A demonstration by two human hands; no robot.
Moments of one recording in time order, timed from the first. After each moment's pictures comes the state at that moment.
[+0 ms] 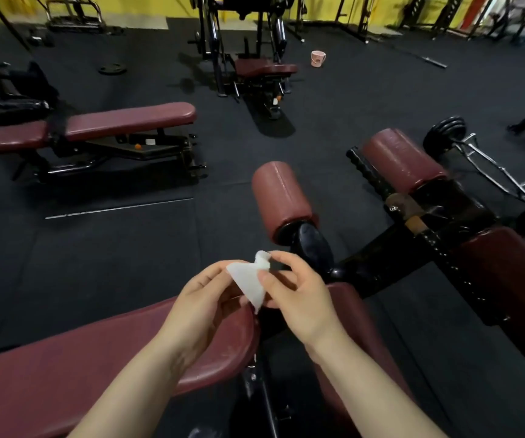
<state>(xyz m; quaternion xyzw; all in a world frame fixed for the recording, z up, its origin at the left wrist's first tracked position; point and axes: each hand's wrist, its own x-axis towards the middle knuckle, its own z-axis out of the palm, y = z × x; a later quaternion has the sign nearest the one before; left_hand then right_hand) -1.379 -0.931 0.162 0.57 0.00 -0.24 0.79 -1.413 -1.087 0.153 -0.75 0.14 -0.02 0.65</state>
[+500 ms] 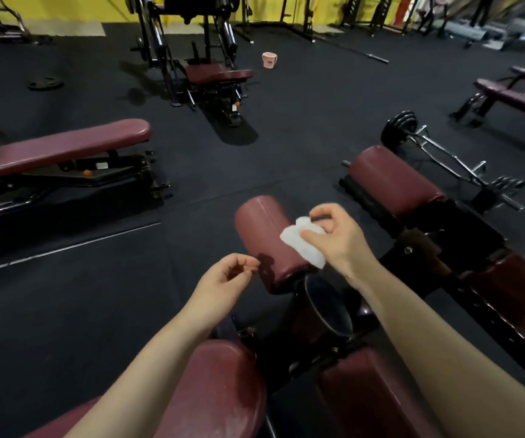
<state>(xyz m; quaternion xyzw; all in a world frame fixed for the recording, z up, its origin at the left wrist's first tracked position) -1.206 -0.976 0.134 0.75 -0.14 -0.23 0.61 -1.250 -1.193 0.176 -0.82 0.21 -0.13 0.51</state>
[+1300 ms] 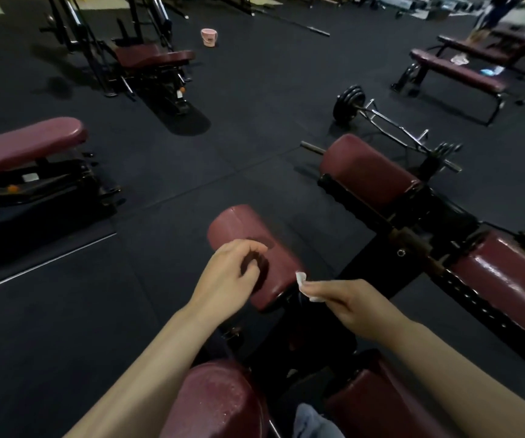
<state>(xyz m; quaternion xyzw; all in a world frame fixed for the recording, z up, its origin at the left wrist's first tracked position) -1.134 -1.029 0.131 0.82 -0.38 -0.12 0.41 -1.309 -1.225 0.121 -0.93 0.06 -0.03 0.35</state>
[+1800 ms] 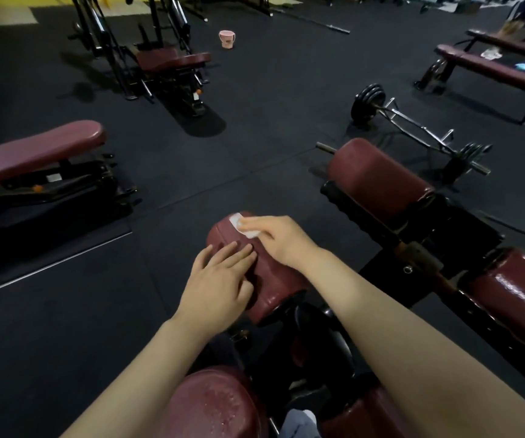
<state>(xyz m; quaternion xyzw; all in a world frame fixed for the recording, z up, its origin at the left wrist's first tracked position) -1.130 -1.031 0.121 0.89 -0.43 -0.05 0.13 -1.140 -1.224 0.122 -0.92 0.04 -0.04 0.38</state>
